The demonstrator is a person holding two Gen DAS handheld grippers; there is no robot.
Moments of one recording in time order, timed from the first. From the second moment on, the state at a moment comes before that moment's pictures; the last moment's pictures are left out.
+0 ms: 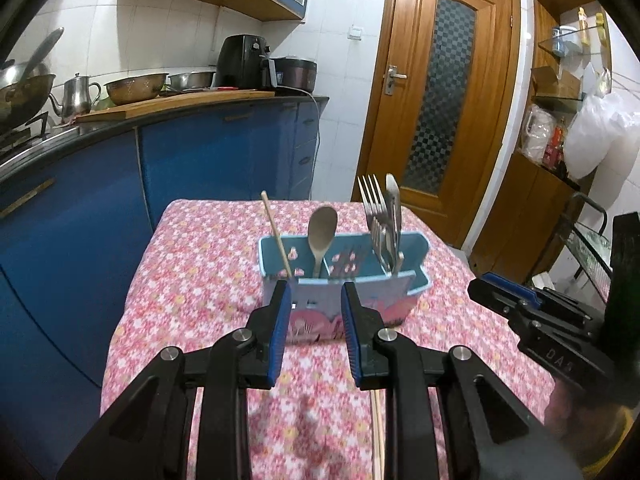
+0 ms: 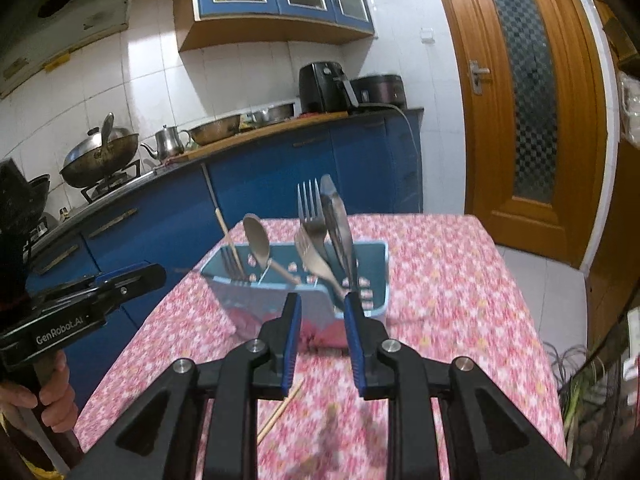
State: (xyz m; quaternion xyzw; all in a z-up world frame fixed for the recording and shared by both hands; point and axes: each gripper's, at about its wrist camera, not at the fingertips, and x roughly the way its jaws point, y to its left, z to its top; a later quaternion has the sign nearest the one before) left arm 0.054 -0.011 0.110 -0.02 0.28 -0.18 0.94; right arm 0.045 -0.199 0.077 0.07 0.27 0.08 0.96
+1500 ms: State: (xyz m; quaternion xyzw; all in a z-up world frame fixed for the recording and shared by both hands) left arm 0.027 -0.065 0.005 0.03 0.51 -0.23 0.83; right arm -0.013 -0.232 0.014 0.14 0.37 0.05 0.92
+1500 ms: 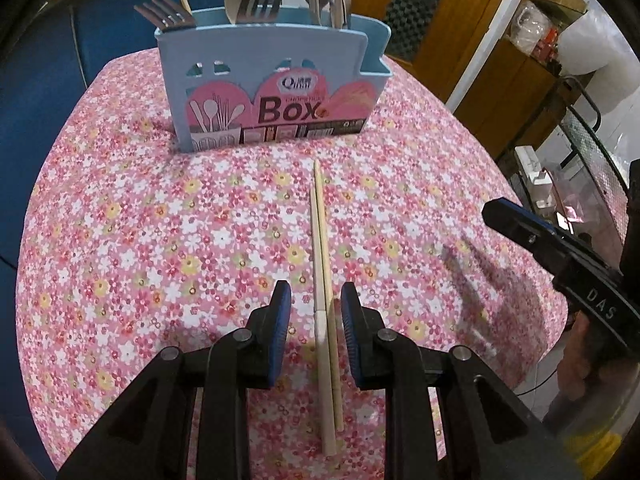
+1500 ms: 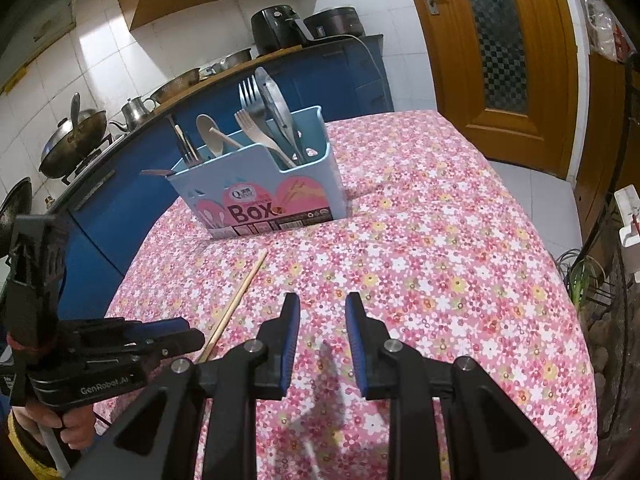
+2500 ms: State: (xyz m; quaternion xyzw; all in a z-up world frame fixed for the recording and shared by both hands) left arm 0.049 -0.062 -0.012 0.04 0.52 -0.20 0.83; right arm -0.014 -0.242 0.002 0.16 0.37 0.05 0.91
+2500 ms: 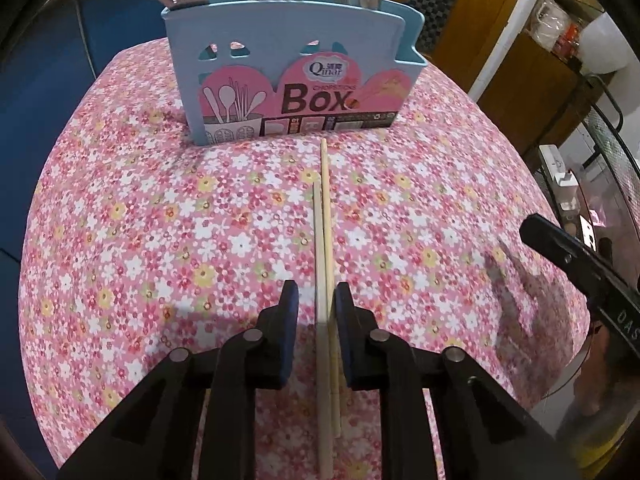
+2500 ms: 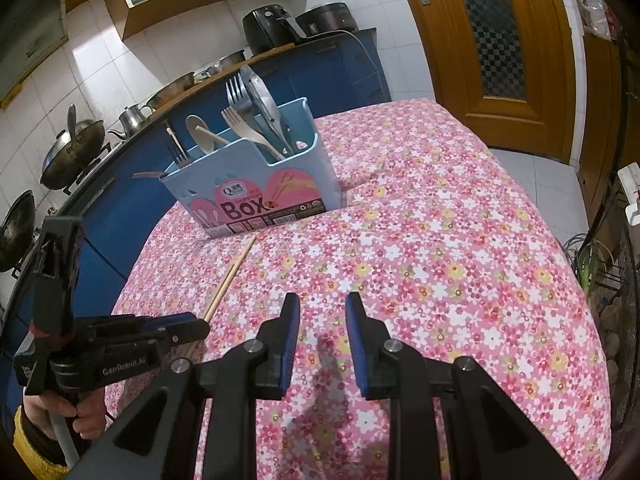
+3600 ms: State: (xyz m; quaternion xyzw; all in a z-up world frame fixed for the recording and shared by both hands) left arm 0.046 -0.045 -0.008 -0.03 0.53 -0.24 0.81; right arm -0.013 -0.235 0.000 0.16 0.38 0.06 0.91
